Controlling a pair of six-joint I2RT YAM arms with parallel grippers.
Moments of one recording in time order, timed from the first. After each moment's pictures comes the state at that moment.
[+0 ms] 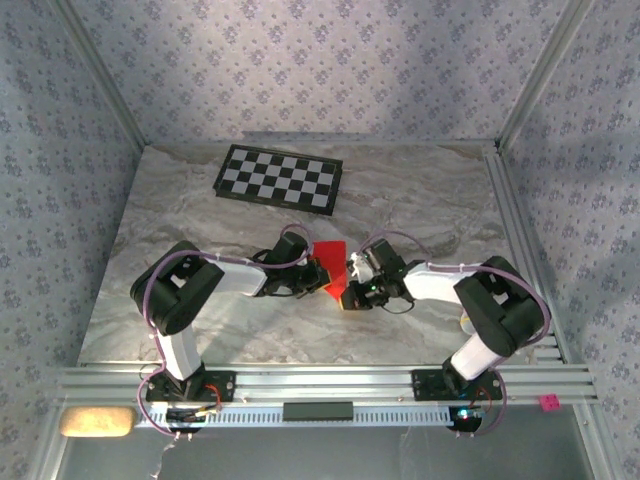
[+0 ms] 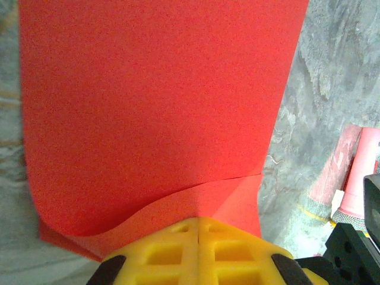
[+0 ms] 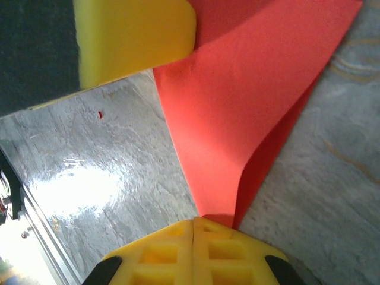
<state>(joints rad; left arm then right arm) -0.75 1.79 0.75 0.22 0.39 -1.13 0.62 1.57 0.61 -0.13 -0.58 0.45</state>
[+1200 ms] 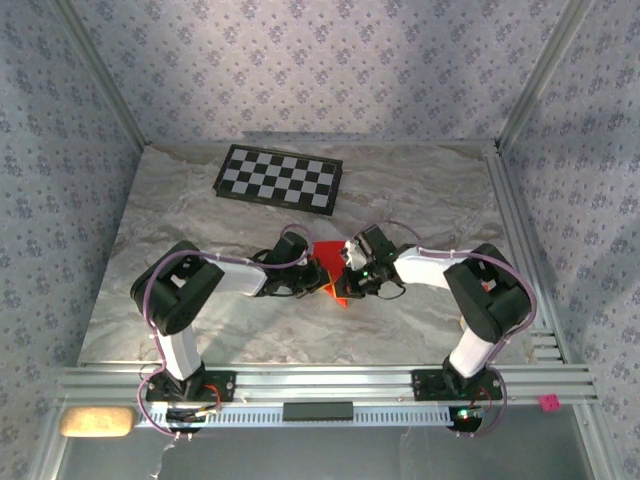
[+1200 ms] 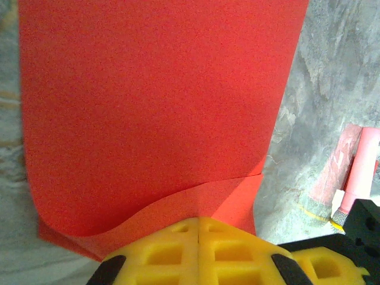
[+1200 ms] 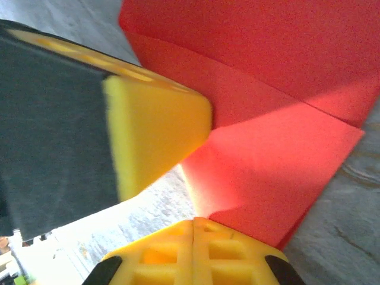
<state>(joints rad) -0.75 1.79 0.75 0.22 0.39 -1.12 0.60 1.69 0.79 -0.24 -0.60 0.50</state>
